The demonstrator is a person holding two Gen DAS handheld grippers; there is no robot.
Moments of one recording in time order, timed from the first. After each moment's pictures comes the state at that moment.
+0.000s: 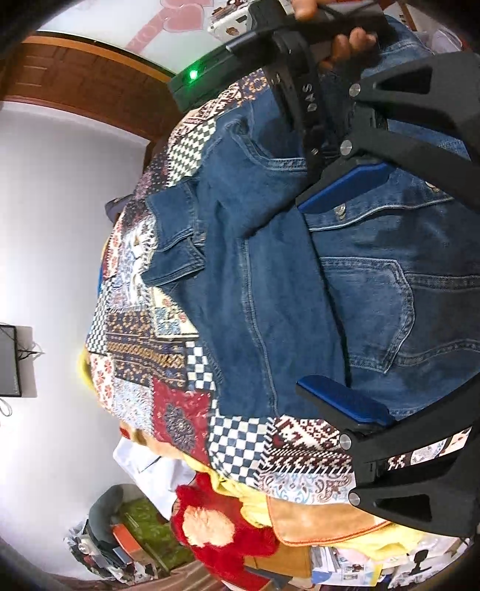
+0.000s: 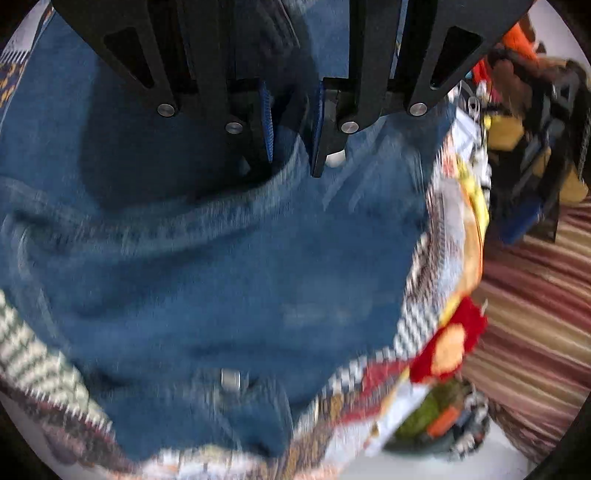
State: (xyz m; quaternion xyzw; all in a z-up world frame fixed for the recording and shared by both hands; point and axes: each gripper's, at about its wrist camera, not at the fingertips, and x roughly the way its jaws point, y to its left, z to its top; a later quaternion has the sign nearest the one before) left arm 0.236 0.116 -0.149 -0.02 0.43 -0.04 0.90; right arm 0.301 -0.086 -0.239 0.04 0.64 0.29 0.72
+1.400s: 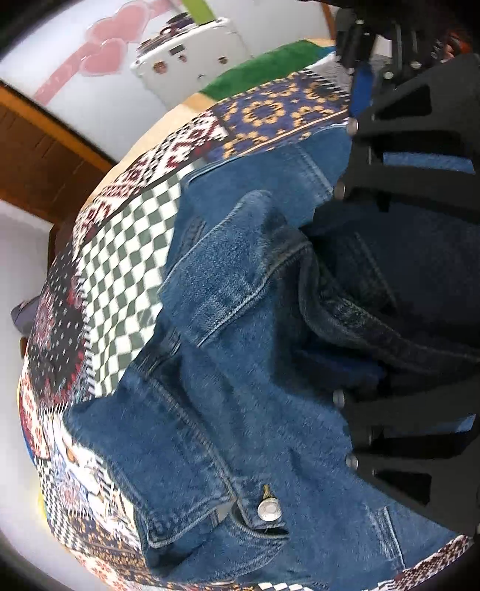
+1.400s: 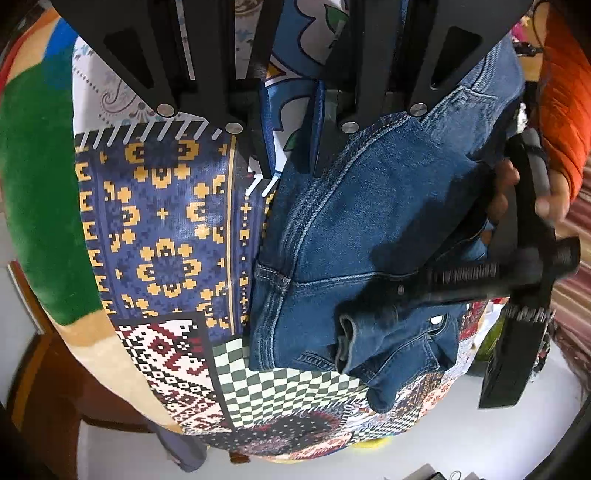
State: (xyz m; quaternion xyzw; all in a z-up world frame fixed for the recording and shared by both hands) left arm 0.415 -0.096 -0.228 0.03 0.56 -0.21 0.80; right arm 0.260 -0.284 -0.235 0.10 0.56 0.12 0.82
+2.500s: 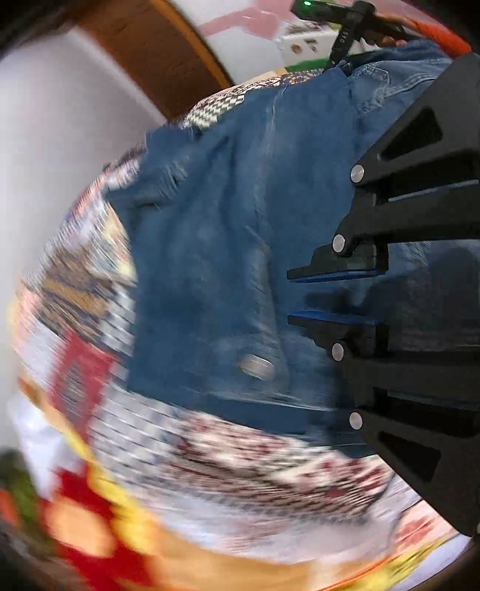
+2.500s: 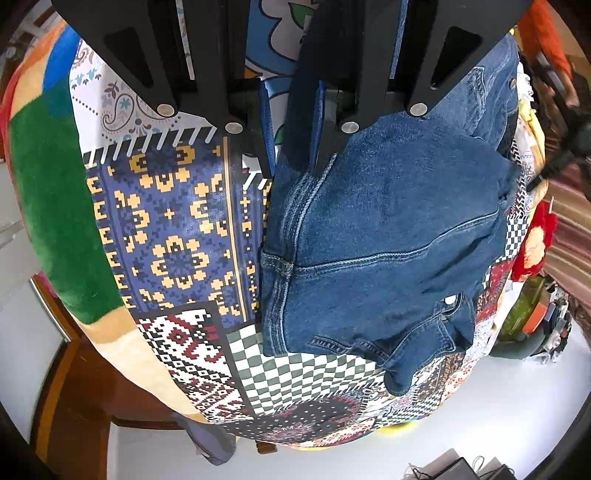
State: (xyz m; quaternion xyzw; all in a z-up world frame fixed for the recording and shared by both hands) left arm 0.259 0.190 -0.239 -0.23 0.51 -0.01 0.83; right arm 0.263 -0.271 -0.223 0.11 0.55 0.06 0.82
